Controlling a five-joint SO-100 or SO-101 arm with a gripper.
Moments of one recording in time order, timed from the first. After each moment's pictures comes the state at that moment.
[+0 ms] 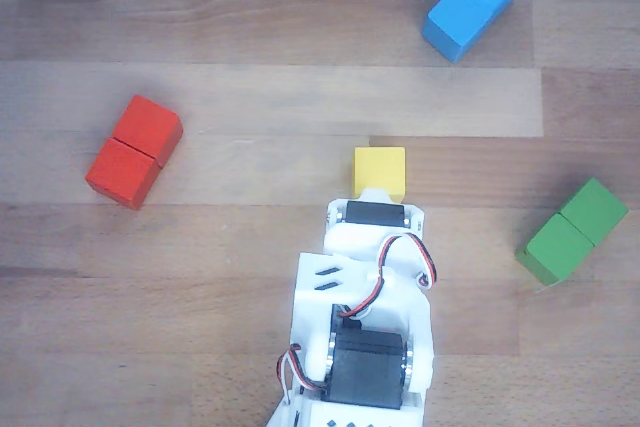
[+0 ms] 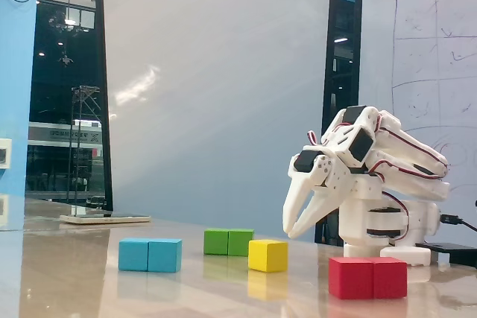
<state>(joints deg) 3.2 195.9 175.3 74.7 -4.4</state>
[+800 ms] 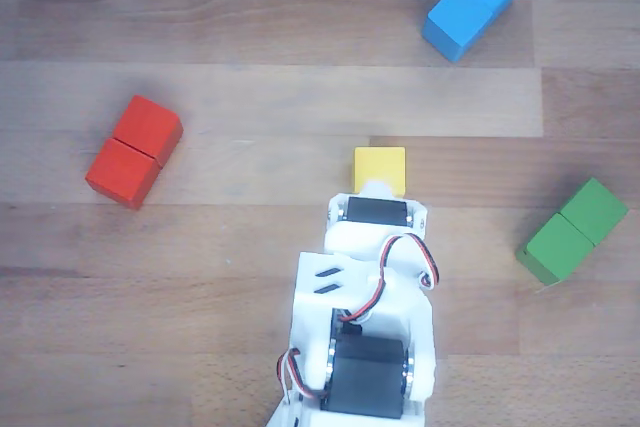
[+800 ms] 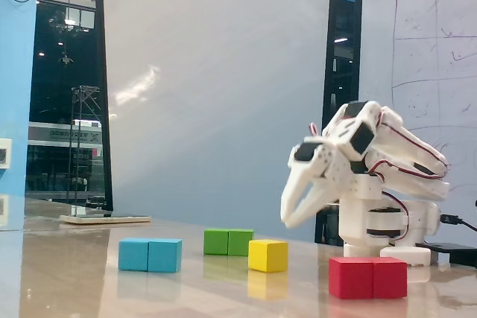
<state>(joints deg) 3.2 195.9 170.1 74.8 -4.1</state>
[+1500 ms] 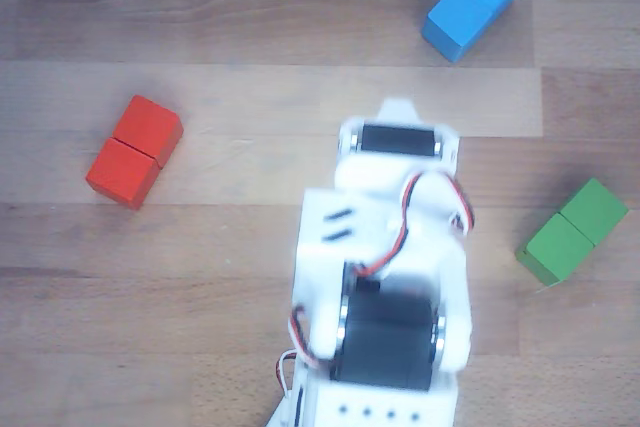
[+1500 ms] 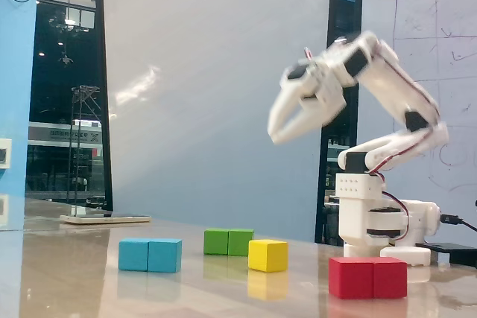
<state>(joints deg) 3.2 154.8 123.9 76.2 -4.1</state>
